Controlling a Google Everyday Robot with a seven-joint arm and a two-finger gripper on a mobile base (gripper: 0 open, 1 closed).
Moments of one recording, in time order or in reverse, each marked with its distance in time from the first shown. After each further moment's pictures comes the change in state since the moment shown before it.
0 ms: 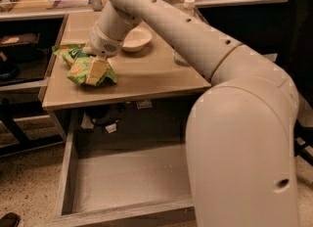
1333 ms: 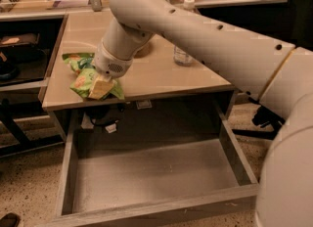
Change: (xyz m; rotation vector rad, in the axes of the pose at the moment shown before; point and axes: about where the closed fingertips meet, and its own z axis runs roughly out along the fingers) arm -0.008 0.088 -0.014 0.004 0.032 0.108
